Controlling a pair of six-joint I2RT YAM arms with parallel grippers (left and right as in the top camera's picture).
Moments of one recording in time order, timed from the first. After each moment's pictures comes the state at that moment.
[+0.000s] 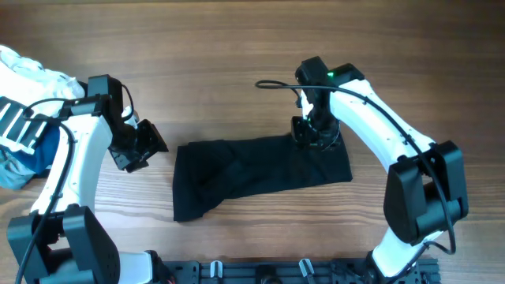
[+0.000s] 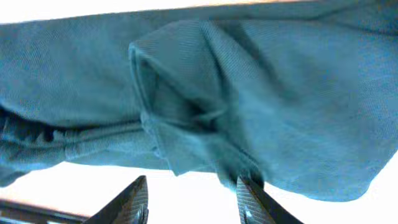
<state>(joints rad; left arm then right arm) 0.14 1.57 1.12 -1.13 0.23 -0.43 0.39 1.88 1.41 -1.21 -0.21 0.31</state>
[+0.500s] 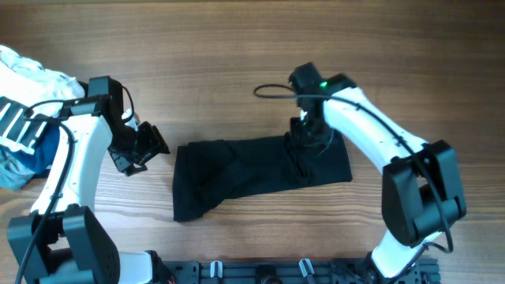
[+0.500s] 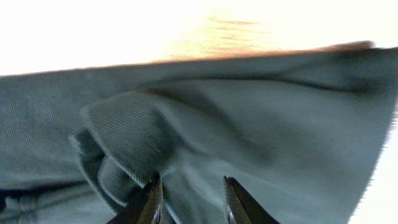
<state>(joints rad) 0.14 1.57 1.12 -1.16 0.23 -0.42 0.44 1.87 1.30 -1.02 -0.07 0.39</state>
